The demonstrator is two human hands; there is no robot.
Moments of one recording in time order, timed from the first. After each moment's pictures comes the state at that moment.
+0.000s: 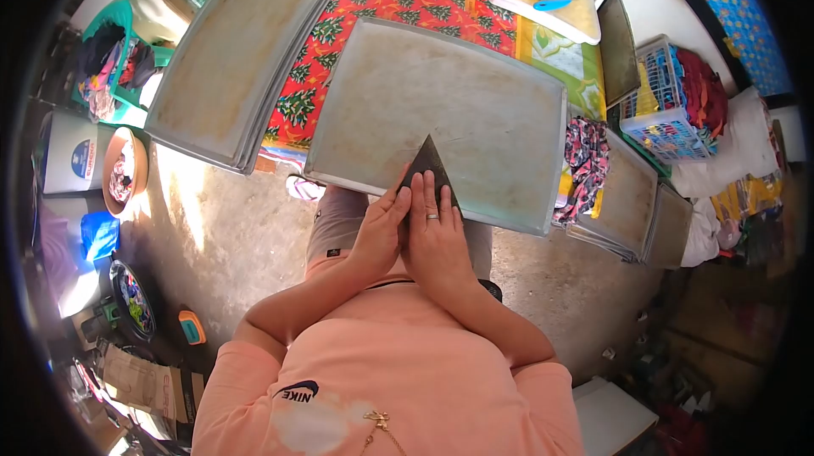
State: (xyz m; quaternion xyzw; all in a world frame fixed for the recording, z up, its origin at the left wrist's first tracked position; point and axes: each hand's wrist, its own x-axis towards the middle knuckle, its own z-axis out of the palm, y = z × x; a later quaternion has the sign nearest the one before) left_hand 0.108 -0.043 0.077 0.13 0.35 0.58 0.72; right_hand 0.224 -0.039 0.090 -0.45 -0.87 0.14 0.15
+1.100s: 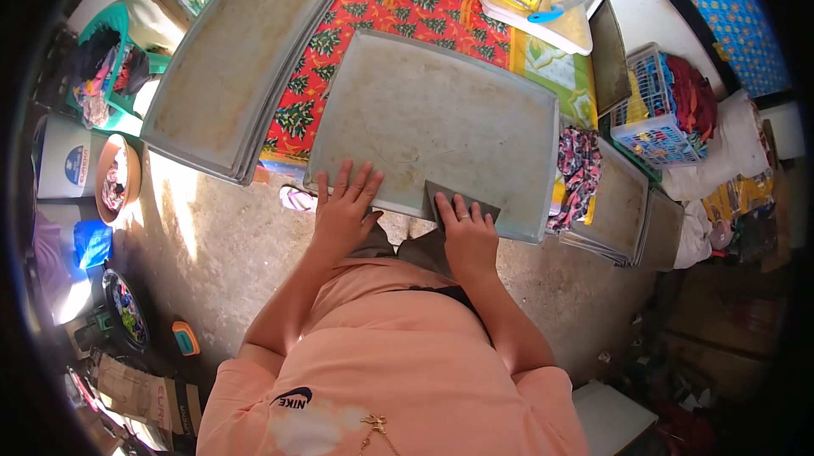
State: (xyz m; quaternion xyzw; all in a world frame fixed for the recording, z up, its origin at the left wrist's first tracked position) left_hand 0.032 -0.038 0.018 0.74 0.64 0.20 0.07; right_hand 0.267 -0.023 0.057 -0.55 -0.83 0.00 0.01
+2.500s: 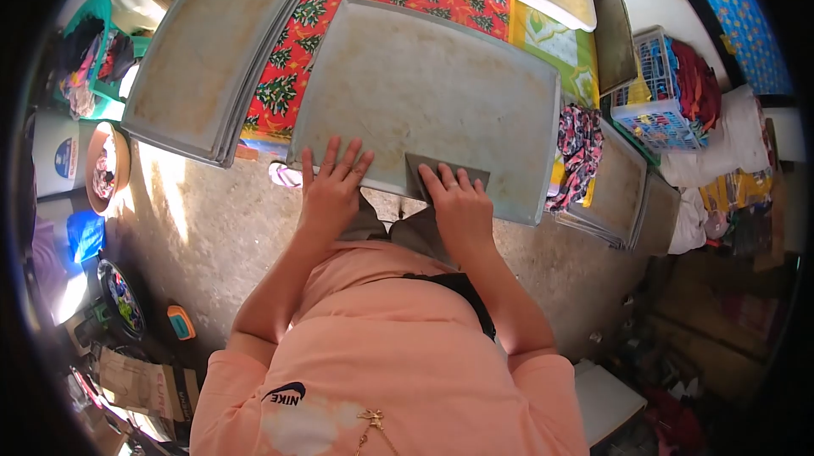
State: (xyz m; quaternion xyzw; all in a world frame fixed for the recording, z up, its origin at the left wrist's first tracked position) left_hand 0.038 -0.034 0.002 0.73 0.65 0.20 0.02; right_hand 0.263 -0.001 0.072 -0.50 -0.86 0.02 0.03
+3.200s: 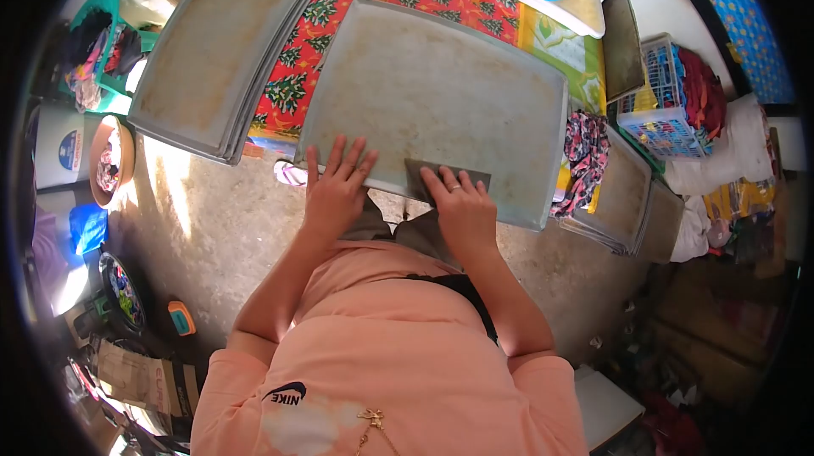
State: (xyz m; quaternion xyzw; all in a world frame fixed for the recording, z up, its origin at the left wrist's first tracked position) left_hand 0.033 -0.035 0.009 0.73 0.65 0.20 0.04; right_hand 0.256 -0.003 0.066 -0.49 -0.87 0.02 0.03
